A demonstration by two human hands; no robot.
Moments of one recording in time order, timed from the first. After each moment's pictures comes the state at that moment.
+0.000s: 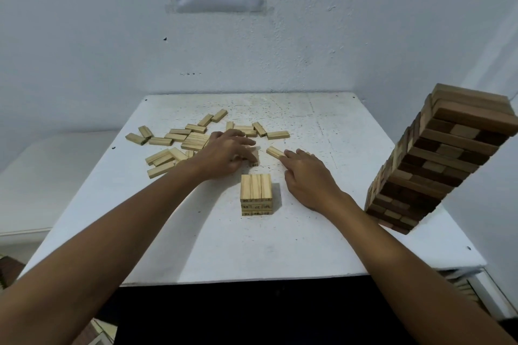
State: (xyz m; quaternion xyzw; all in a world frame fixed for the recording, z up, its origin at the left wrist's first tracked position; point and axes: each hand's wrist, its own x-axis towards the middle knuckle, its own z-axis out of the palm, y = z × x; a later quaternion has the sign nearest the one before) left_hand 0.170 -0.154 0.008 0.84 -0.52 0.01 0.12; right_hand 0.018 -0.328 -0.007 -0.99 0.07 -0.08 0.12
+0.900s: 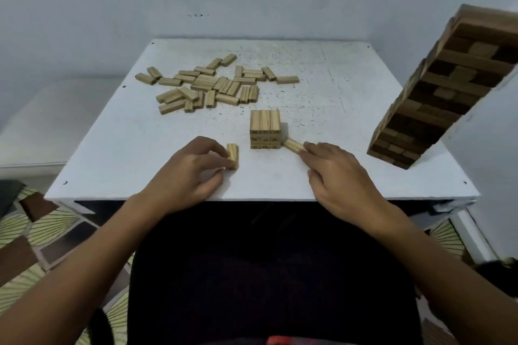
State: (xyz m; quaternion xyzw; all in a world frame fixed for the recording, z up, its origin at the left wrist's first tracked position) left_hand 0.029 -0.034 -0.019 0.82 -0.50 0.06 0.28; right_hand -0.109 -0.285 -0.008 -0.99 0.03 -0.08 0.11
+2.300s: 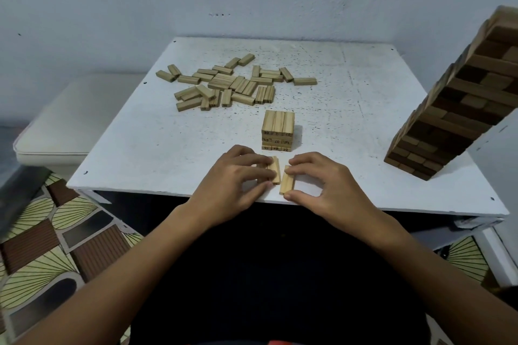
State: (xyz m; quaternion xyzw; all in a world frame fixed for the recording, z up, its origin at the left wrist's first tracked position) left_hand -0.004 -0.073 -0.032 0.82 -0.48 0.08 0.31; right_hand -0.100 -0.271 -0.016 -0.92 -0.04 -0.09 0.39
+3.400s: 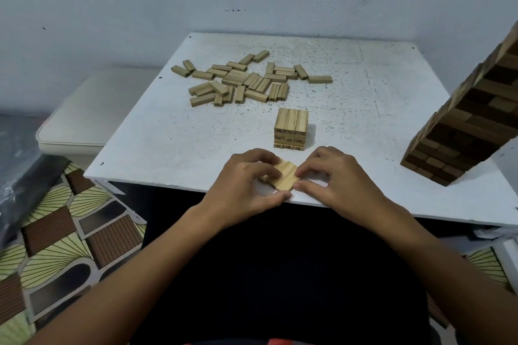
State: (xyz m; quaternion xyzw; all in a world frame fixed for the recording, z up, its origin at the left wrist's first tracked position) left_hand -0.020 -0.076 -0.022 0.85 -0.39 0.03 0.36; right_hand -0.085 -0.272 -0.008 -0.94 -0.06 -0.08 0.33
